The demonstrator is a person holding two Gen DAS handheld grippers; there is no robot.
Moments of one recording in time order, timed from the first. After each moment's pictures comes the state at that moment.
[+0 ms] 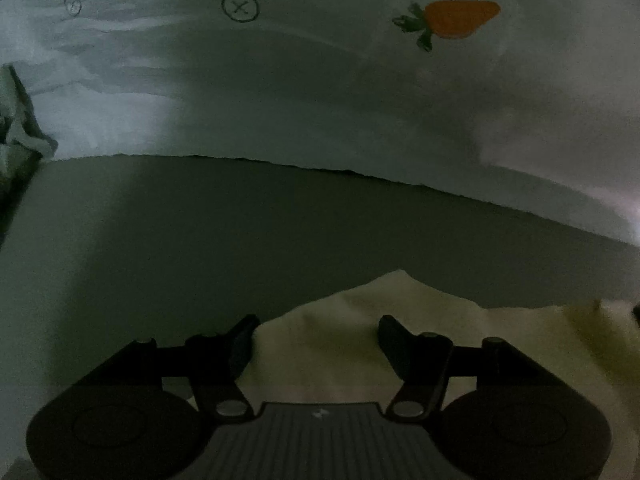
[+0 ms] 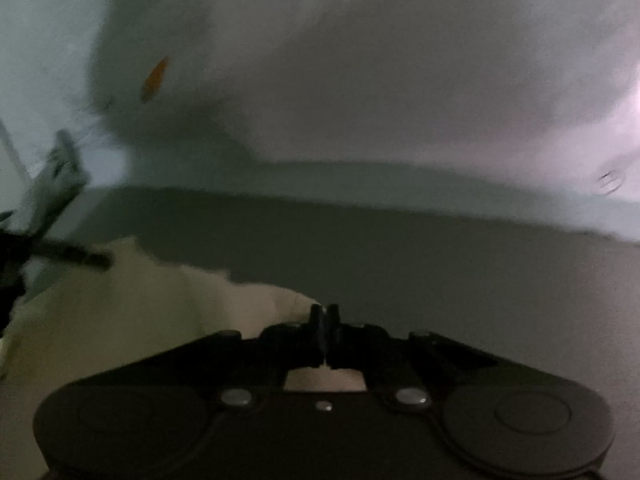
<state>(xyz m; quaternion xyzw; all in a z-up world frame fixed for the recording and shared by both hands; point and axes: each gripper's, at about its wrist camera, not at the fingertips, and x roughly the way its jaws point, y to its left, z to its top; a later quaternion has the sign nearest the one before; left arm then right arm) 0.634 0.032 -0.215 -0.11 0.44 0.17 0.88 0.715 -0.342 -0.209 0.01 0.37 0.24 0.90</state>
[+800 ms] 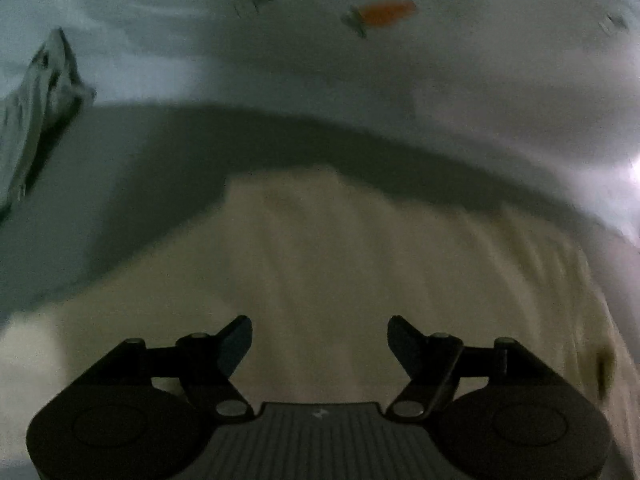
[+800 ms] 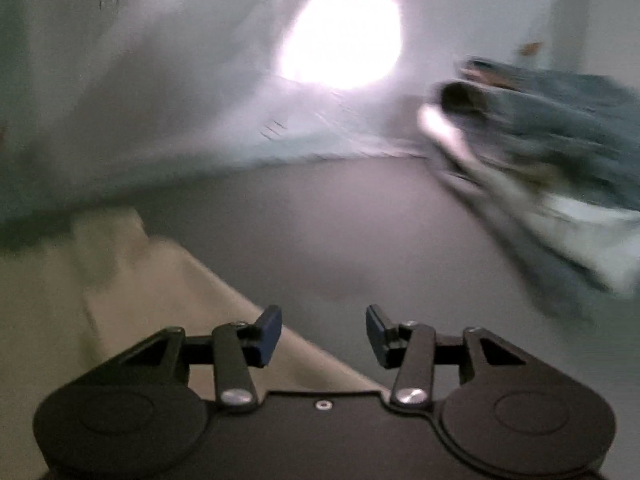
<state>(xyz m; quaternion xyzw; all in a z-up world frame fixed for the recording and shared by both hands) 0.536 -0.075 -0.179 -0.15 0.47 0.17 0.85 0.526 -0.478 -0.184 0.00 0.37 -0.07 0.92</state>
